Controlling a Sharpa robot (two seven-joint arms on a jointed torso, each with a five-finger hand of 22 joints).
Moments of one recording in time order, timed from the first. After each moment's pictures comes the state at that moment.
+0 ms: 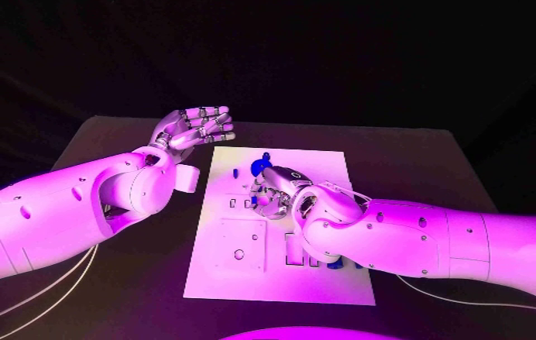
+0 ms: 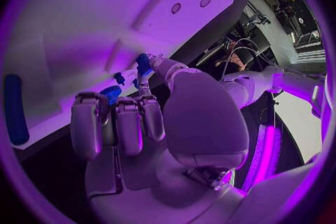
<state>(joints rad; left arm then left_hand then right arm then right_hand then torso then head) 1.14 -0.90 0.03 1.55 -0.05 -0.34 0.41 1.53 -0.11 0.21 0.27 0.27 0.76 0.20 0.13 0.10 0.87 0.22 0.07 0.06 0.86 0.19 0.15 0.17 0.17 0.85 0.28 0.20 0.07 1.15 -0.50 -0.19 1.54 -1.40 -0.51 -0.43 1.33 -0.17 0.51 0.15 0.20 1.01 0.11 0.28 0.34 1.47 0.04 1.45 1.31 1.47 -0.03 1.54 1.31 0.05 1.46 0.08 1.43 1.31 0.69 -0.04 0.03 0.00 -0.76</state>
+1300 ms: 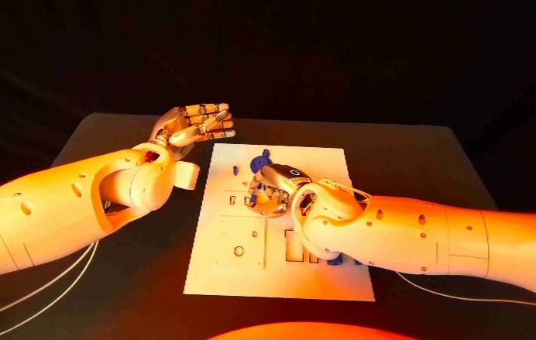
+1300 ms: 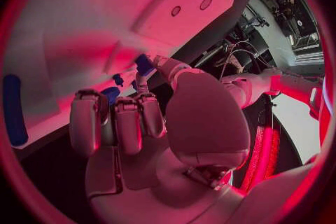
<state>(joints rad) 1.14 -0.90 0.03 1.55 -0.05 -0.33 0.40 1.53 -0.11 0.21 0.27 0.27 0.76 0.20 0.13 0.10 0.87 0.22 0.07 0.06 0.86 0.19 0.15 0.17 0.17 0.85 0.28 0.20 0.07 1.14 -0.50 -0.19 1.54 -1.41 -0.50 -0.41 1.27 -0.24 0.46 0.17 0.20 0.93 0.15 0.25 0.35 1.44 0.06 1.41 1.31 1.47 -0.02 1.54 1.31 0.05 1.45 0.09 1.39 1.31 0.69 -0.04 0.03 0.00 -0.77</state>
